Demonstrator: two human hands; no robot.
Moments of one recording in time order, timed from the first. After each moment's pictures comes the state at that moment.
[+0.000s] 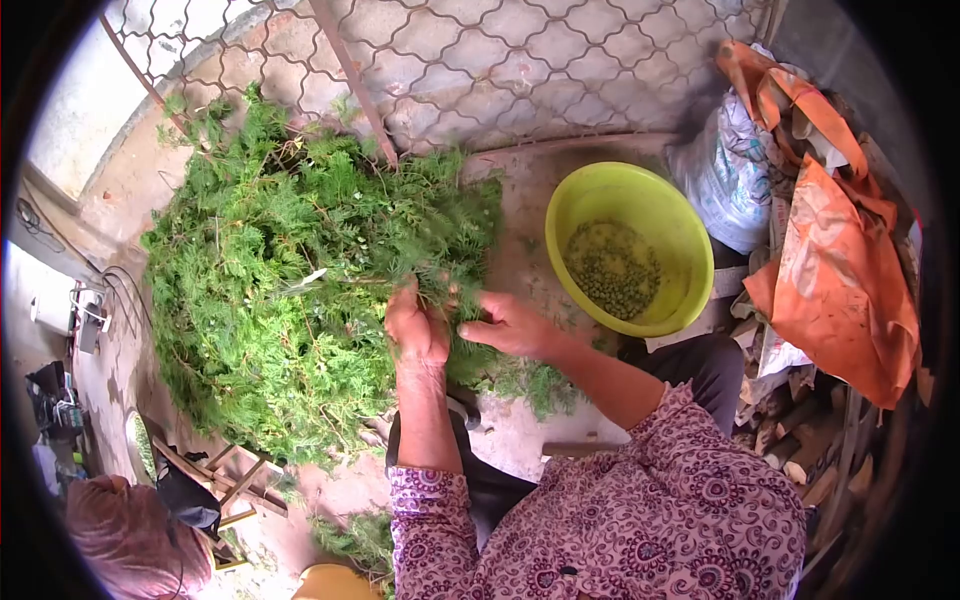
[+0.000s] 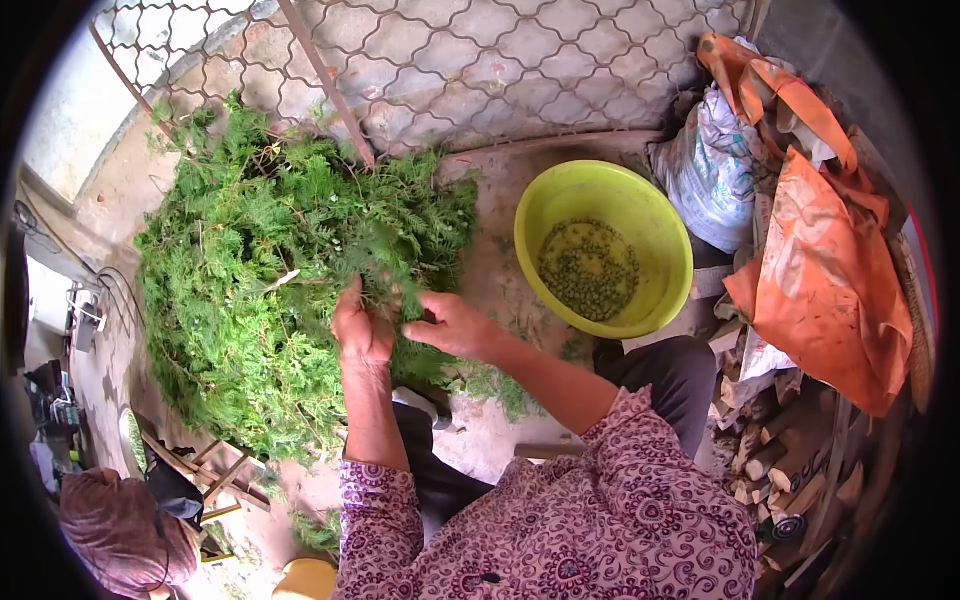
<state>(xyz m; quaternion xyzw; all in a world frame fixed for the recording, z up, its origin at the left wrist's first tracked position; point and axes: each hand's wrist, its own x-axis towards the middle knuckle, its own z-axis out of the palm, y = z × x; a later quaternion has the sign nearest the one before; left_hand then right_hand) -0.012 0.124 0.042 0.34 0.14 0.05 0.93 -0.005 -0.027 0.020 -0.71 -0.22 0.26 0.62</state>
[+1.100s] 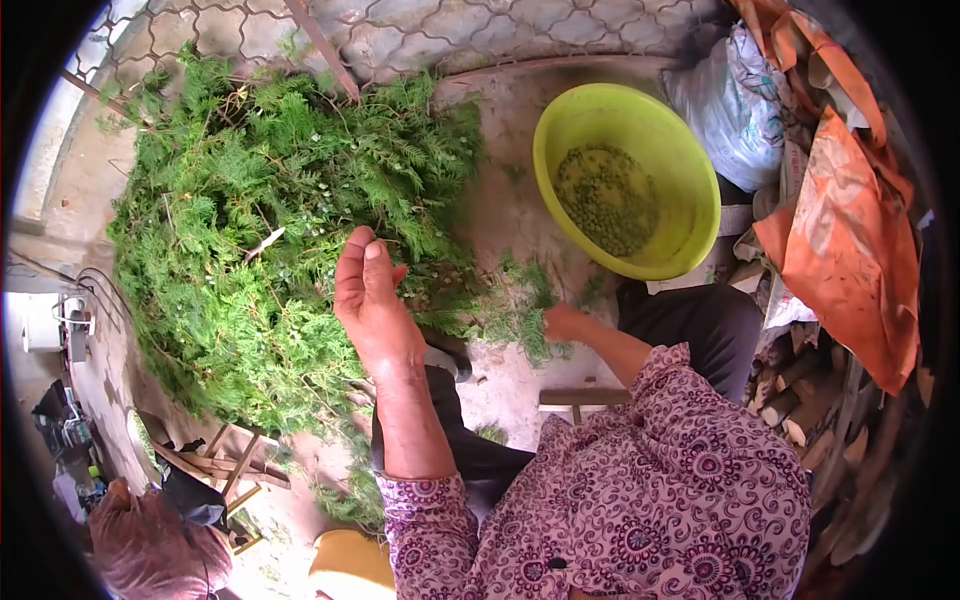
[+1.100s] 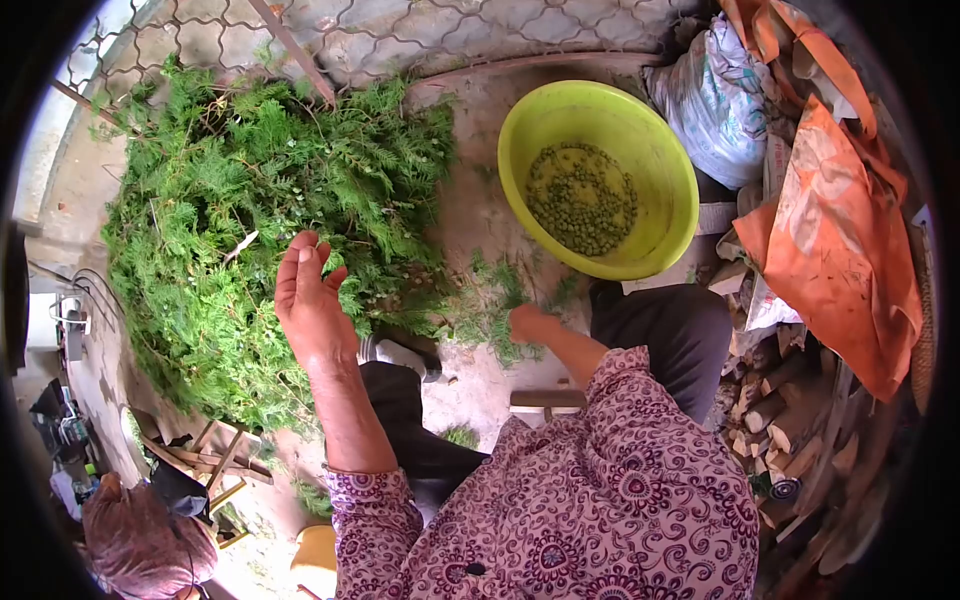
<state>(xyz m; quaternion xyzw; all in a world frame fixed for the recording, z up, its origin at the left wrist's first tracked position) -0.027 0.114 0.054 0.60 0.21 0.18 0.75 -0.058 -0.130 -0.249 -0.87 -0.20 0.45 0.07</state>
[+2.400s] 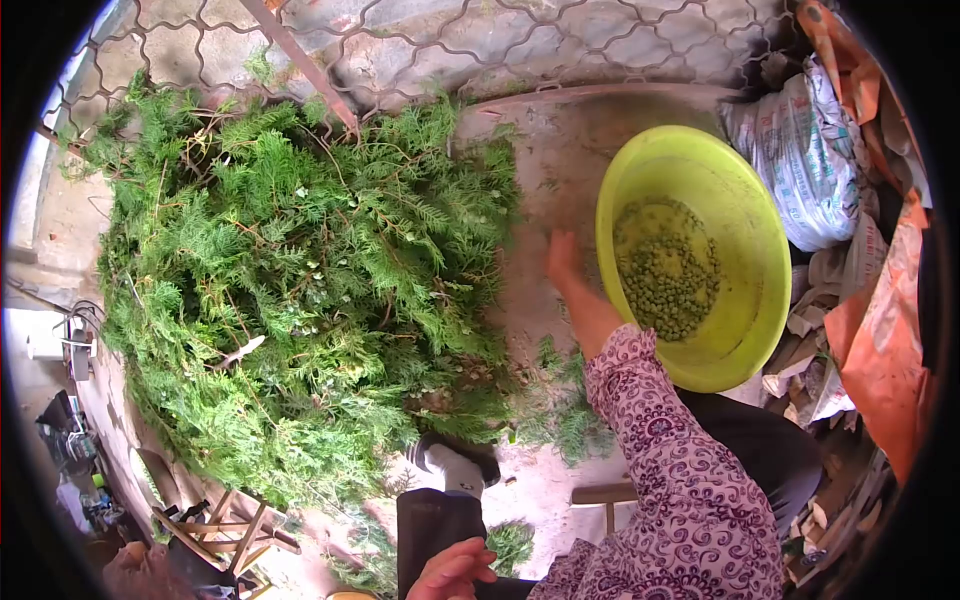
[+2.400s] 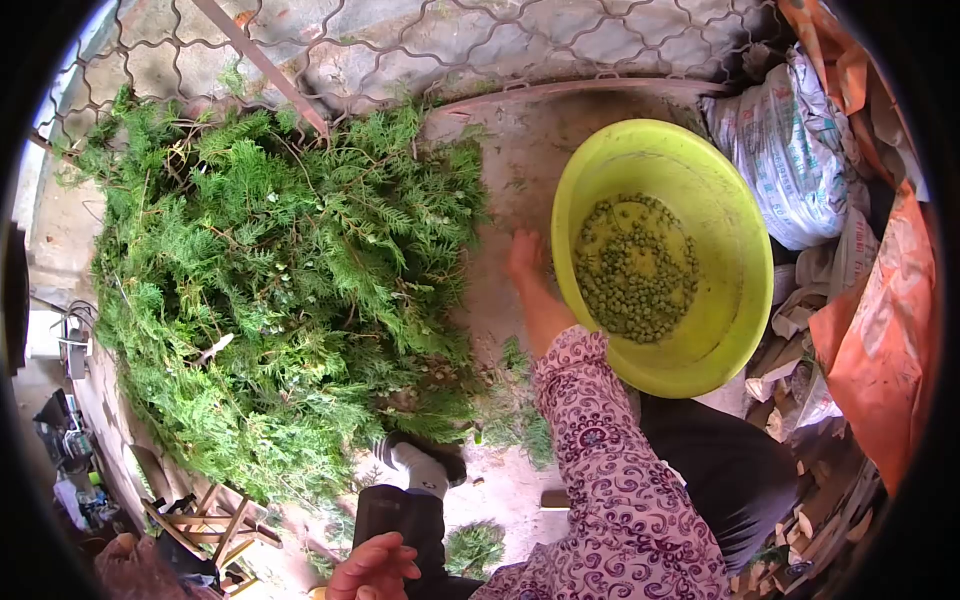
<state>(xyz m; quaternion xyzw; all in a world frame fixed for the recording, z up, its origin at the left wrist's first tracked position) -0.092 0.121 0.047 0.57 0.19 -0.02 0.80 0.240 -0.080 -0.345 -0.94 0.23 0.06 0.26</state>
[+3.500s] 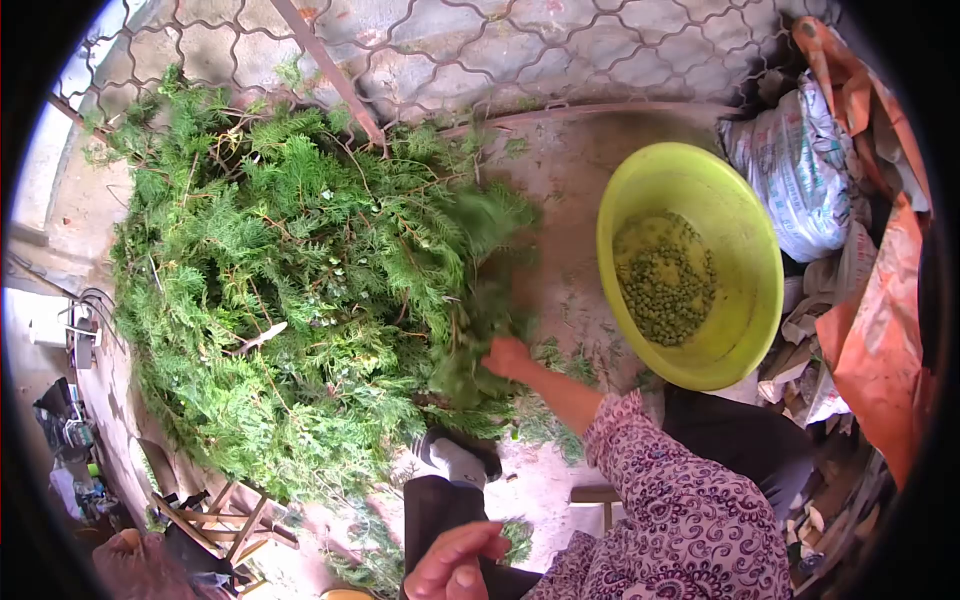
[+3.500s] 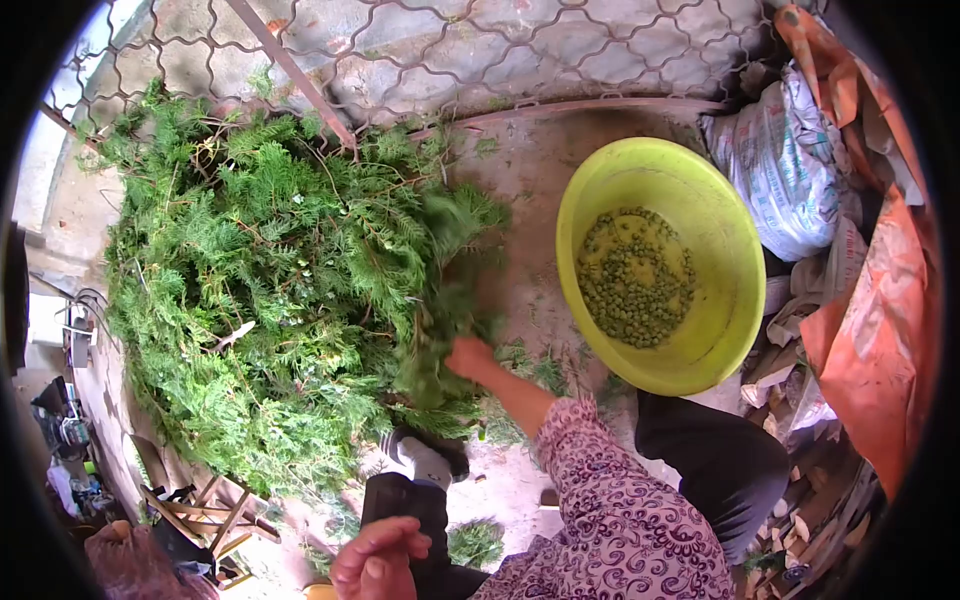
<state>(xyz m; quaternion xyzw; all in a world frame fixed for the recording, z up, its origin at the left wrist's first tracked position) -0.094 0.116 0.062 0.59 0.23 -0.01 0.78 0.090 0.028 -0.300 -0.91 -0.04 0.31 0.27</state>
